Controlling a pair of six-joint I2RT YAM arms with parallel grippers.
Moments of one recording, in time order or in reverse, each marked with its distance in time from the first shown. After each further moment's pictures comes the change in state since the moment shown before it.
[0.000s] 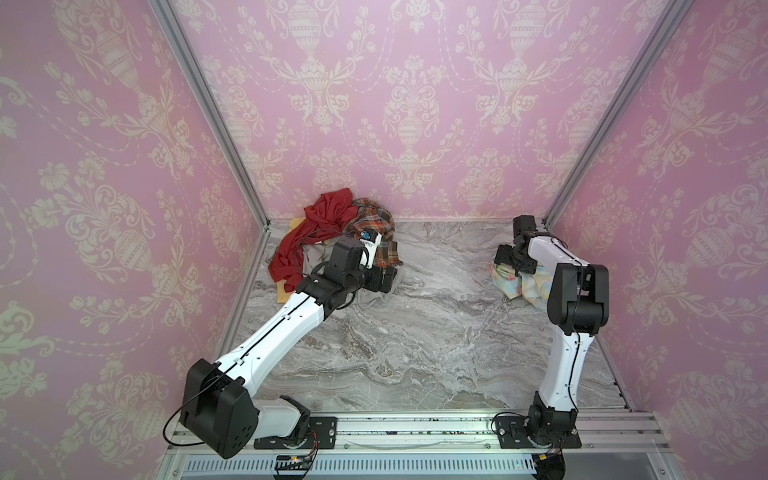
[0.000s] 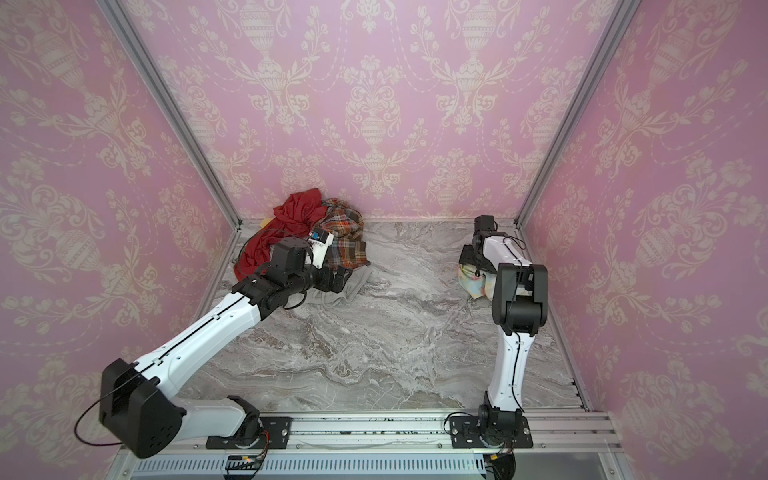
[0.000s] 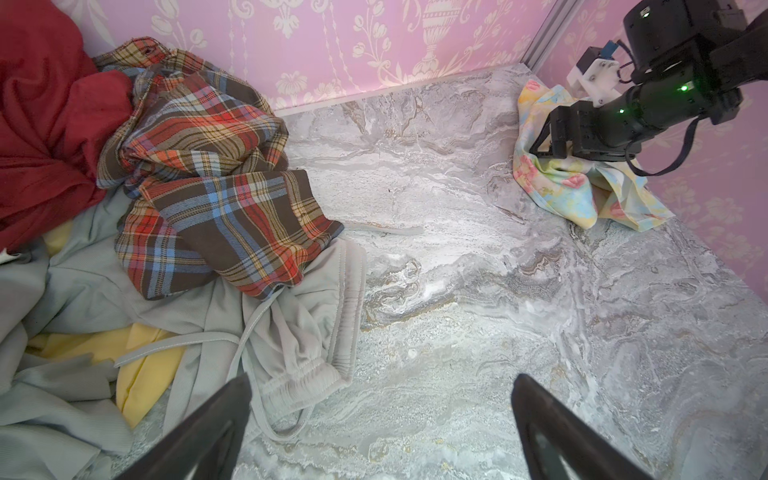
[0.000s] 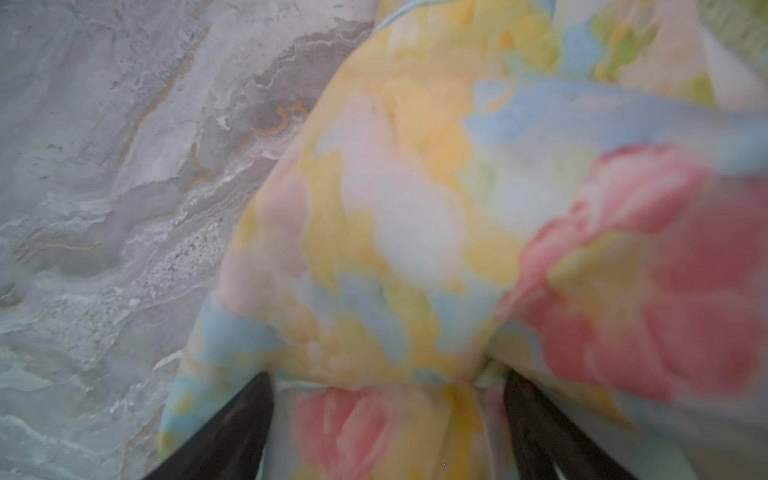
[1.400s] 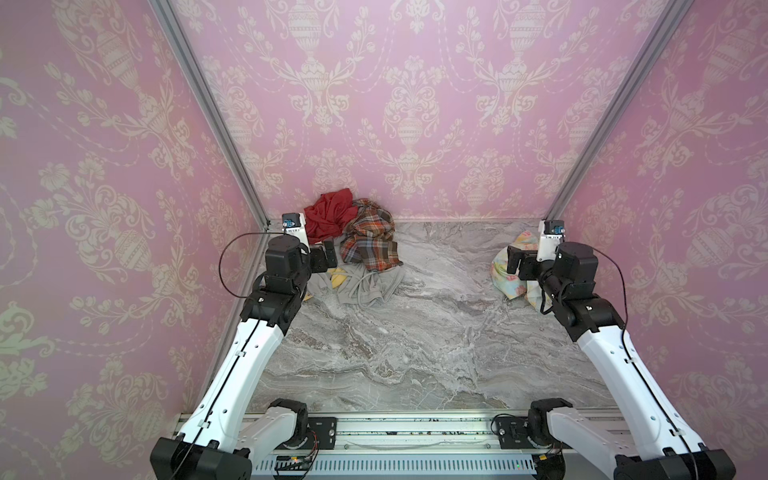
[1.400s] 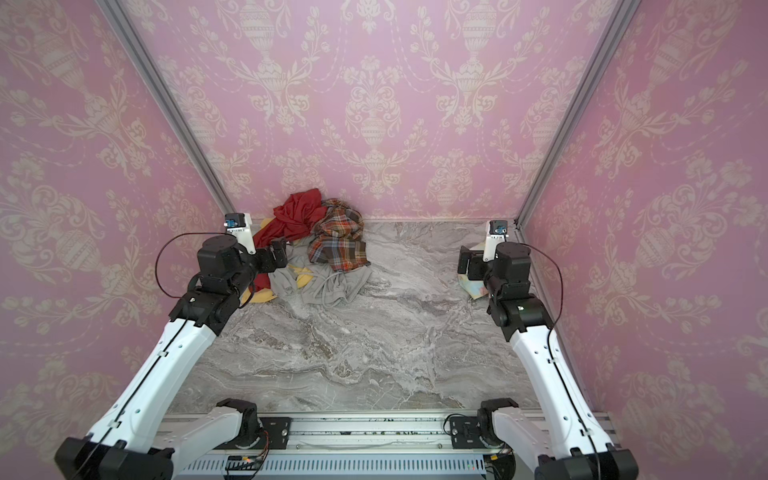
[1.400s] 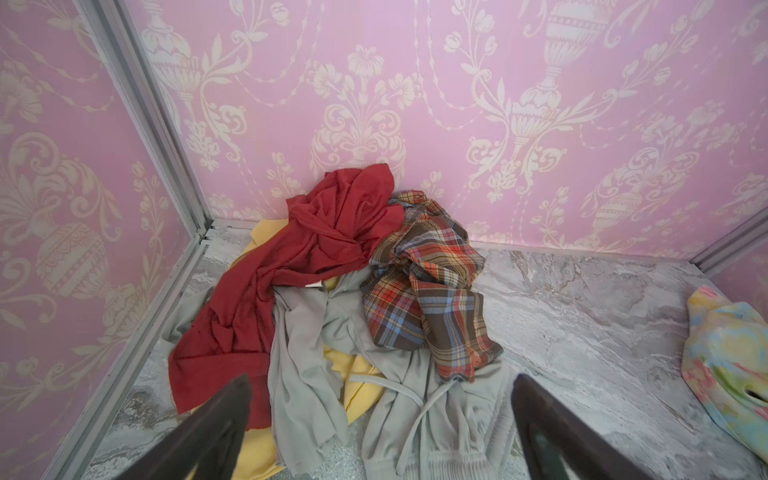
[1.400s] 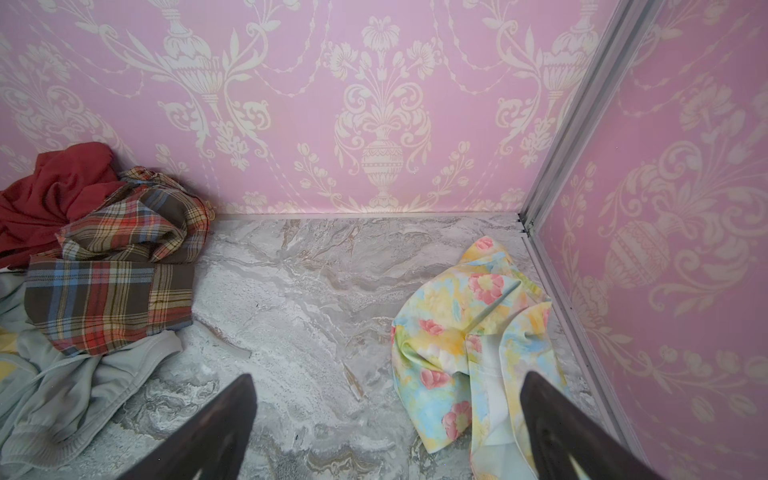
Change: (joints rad) left arm 0.335 -0.269 -0.092 0.097 -0.196 -0.036; right arm 0.178 -1.147 -0.721 0.386 -0.027 -0.267
